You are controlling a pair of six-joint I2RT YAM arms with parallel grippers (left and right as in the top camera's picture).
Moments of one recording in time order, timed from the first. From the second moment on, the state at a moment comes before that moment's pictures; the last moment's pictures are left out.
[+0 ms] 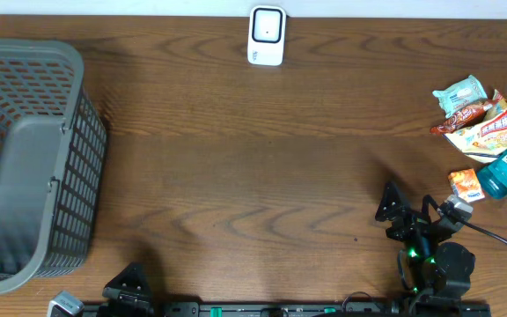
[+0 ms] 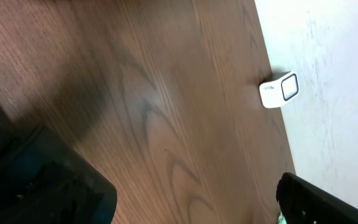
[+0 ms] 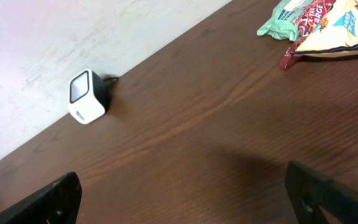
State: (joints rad) left arm 0.17 0.01 0.91 -1.55 0.12 -1.06; right arm -0.10 0.04 0.10 -0.33 -0.09 0.53
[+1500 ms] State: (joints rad) left arm 0.17 0.01 0.91 -1.55 0.12 -1.06; right arm -0.10 0.01 0.01 -0.07 -0.04 0.54
